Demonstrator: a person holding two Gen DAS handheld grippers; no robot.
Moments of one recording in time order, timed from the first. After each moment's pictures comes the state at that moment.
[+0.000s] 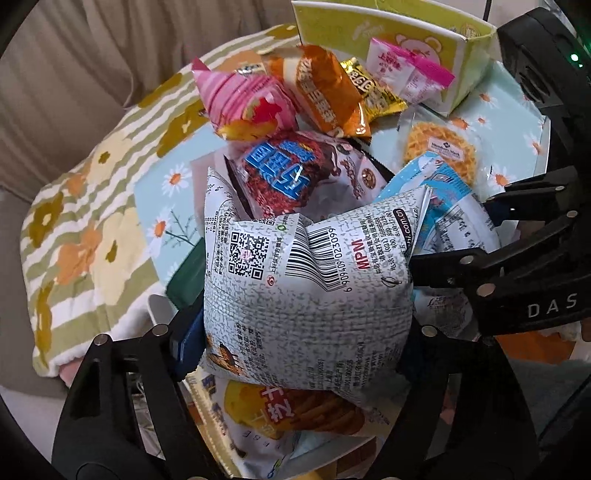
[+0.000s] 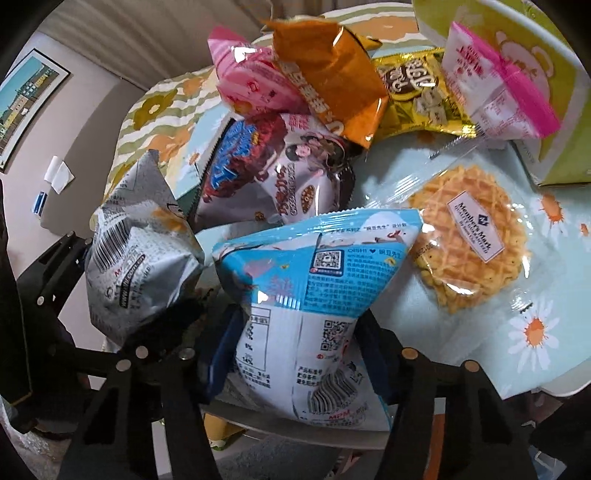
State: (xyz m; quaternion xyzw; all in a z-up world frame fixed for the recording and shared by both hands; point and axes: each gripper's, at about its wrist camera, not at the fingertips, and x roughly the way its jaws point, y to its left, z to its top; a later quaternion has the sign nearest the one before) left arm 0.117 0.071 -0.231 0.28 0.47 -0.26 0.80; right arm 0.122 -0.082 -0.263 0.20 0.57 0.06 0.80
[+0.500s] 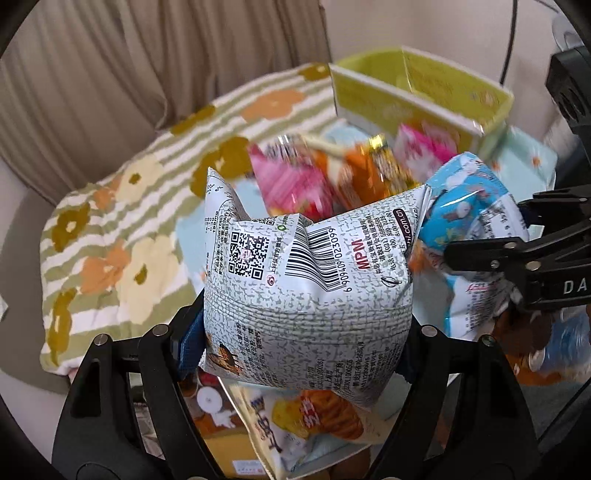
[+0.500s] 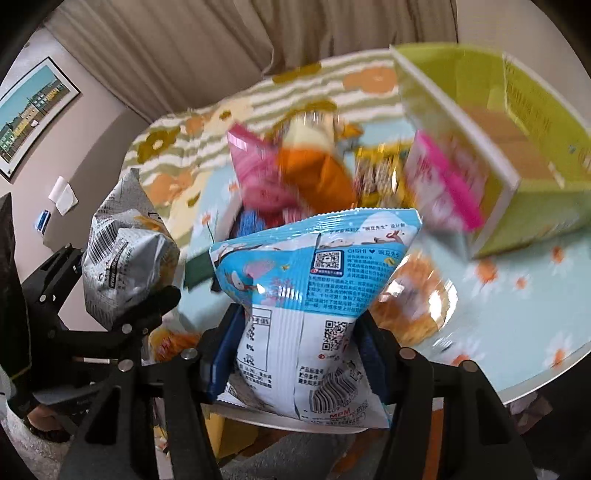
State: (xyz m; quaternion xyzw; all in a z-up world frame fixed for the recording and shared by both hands) left arm 0.133 0.067 -0.149 0.23 0.41 -0.24 0.85; right arm 0.112 -0.117 -0.170 0.17 0.50 0.03 0.85
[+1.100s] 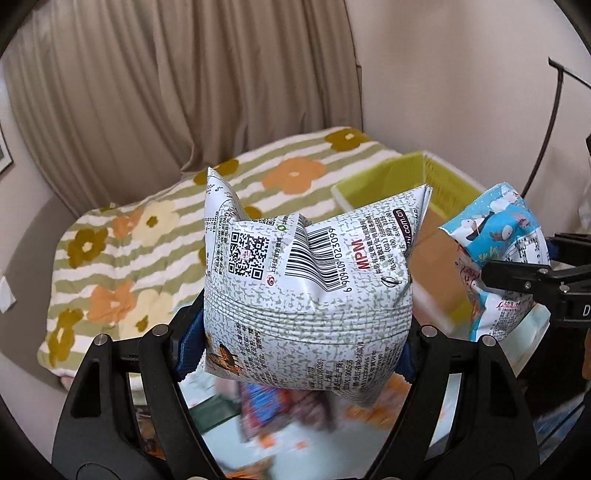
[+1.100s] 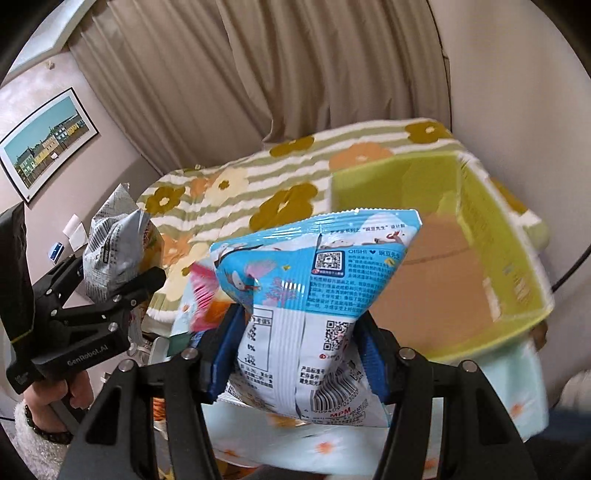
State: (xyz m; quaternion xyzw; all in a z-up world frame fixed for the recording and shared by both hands) left arm 0.181 -0.082 -0.053 0.16 0.35 -0.18 0.91; right arm 0.130 -0.278 -0.071 0.14 0.41 0.04 0.90
